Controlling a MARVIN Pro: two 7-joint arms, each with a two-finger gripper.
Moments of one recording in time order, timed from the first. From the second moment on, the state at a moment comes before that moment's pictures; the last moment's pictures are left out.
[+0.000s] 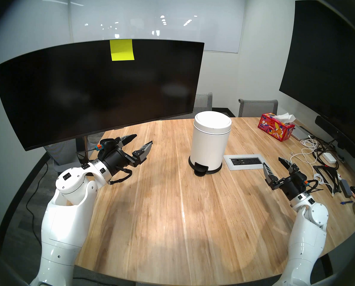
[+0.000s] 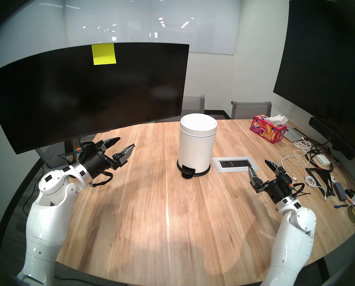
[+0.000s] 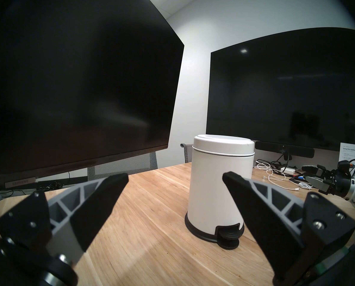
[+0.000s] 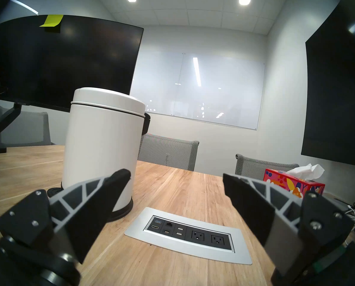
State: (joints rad) left arm 1.62 -1.26 -1.68 -1.85 -0.44 0.18 -0.63; right arm -1.51 -1.51 2.32 -1.46 0.08 -0.30 1.04
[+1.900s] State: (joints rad) left arm 1.62 -1.27 -1.69 -1.84 -0.44 0.18 -0.64; right arm -1.51 -1.51 2.33 -1.46 0.08 -0.30 1.04
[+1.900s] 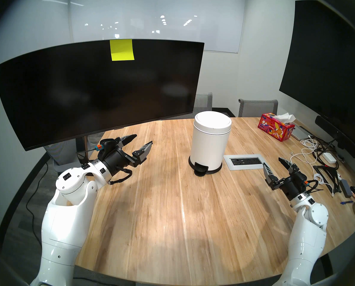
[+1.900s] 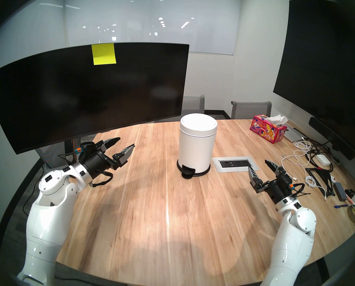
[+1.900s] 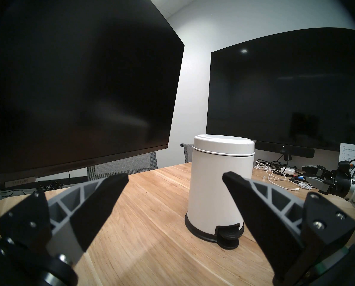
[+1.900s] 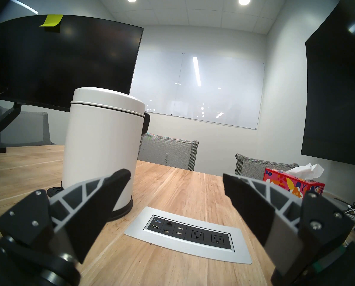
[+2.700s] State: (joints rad) left arm 1.62 -1.27 -1.69 -1.84 -0.43 0.18 -0.64; right arm -1.51 -1.51 2.33 -1.46 0.08 -0.30 1.04
